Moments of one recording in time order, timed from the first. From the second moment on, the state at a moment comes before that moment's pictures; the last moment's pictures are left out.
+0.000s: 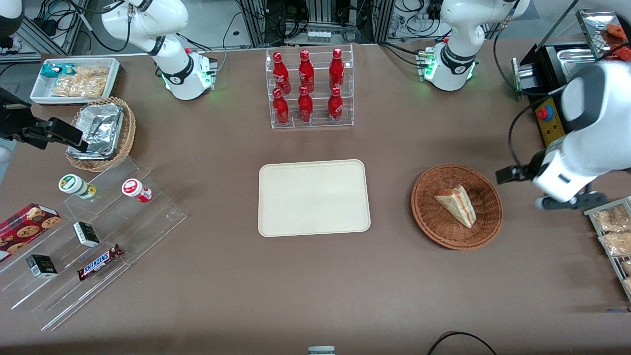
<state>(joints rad) 0.10 0.18 -0.16 -1.80 0.03 1.85 -0.22</state>
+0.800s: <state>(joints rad) 0.00 0.17 -0.17 -2.20 0.03 2.37 -0.77</state>
